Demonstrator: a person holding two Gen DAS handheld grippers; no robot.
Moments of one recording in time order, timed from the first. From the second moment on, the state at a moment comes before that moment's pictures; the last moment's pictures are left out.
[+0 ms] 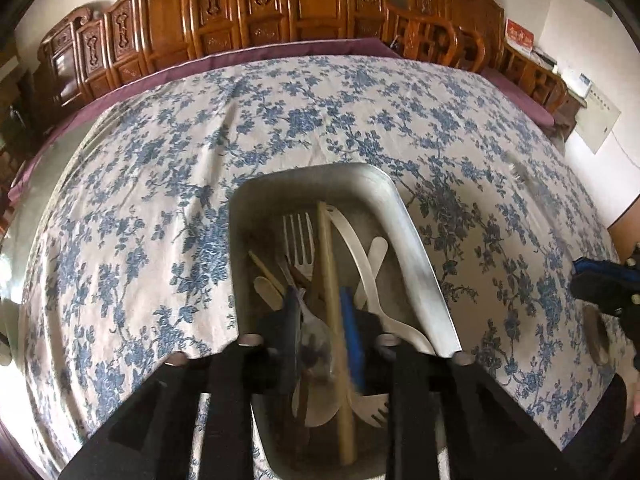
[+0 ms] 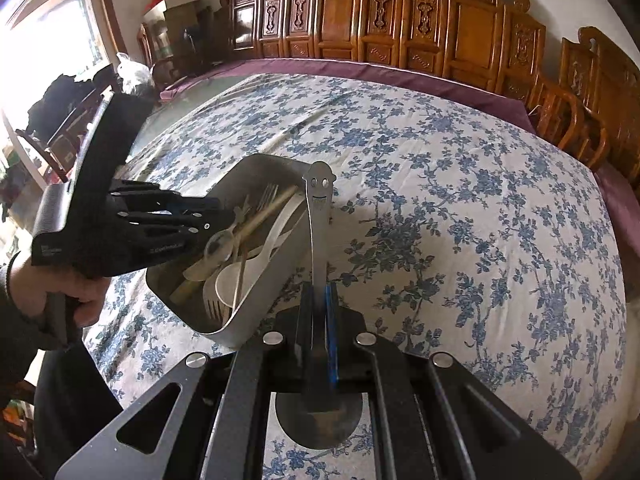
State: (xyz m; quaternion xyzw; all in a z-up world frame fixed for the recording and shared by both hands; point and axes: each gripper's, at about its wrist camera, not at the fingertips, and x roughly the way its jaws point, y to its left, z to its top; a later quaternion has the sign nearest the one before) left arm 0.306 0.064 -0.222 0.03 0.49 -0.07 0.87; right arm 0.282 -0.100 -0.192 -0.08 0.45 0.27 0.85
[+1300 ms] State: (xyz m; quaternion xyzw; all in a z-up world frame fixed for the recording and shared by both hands) left arm 0.210 0.184 -0.176 -0.06 0.41 -0.02 0.91; right arm 0.298 0.029 -0.217 -0.08 0.47 0.29 0.83
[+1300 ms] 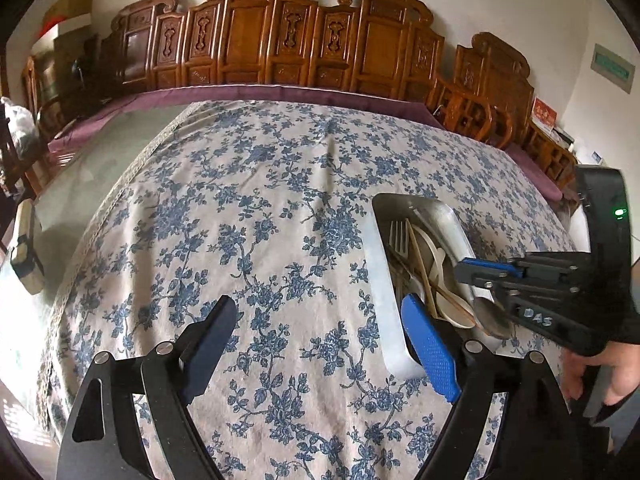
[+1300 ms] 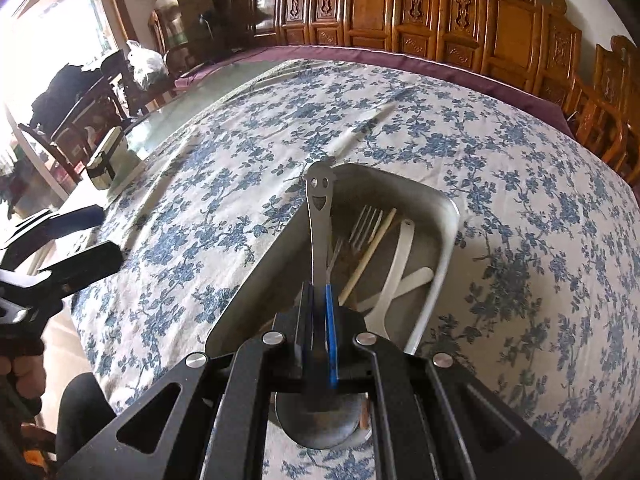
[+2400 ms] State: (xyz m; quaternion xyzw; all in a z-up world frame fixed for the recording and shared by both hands) left arm 0.207 0.174 -0.168 -0.05 0.41 -0.02 0.91; right arm 0.313 0.028 -0.225 -0.07 0.46 0.27 0.84
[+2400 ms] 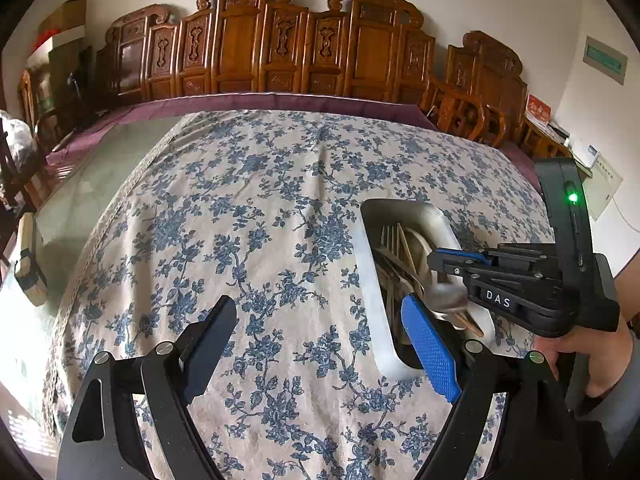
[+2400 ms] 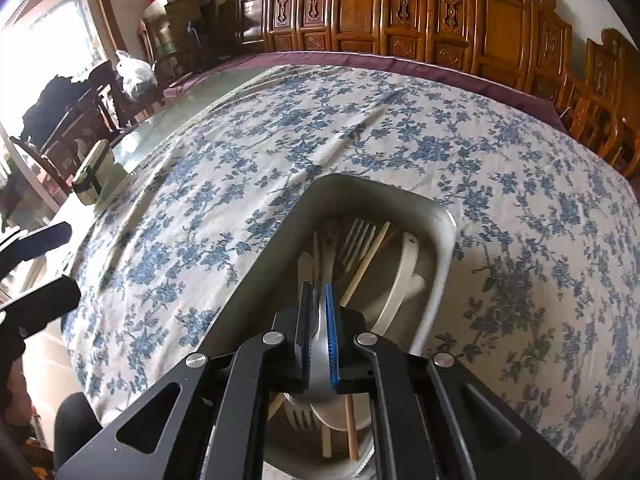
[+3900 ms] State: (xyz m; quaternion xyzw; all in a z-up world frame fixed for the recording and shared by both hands) left arm 0.159 0.021 -0.126 0.00 0.42 -0.05 0.91; right arm 0.164 -0.190 -0.134 0.00 0.35 0.11 0.93
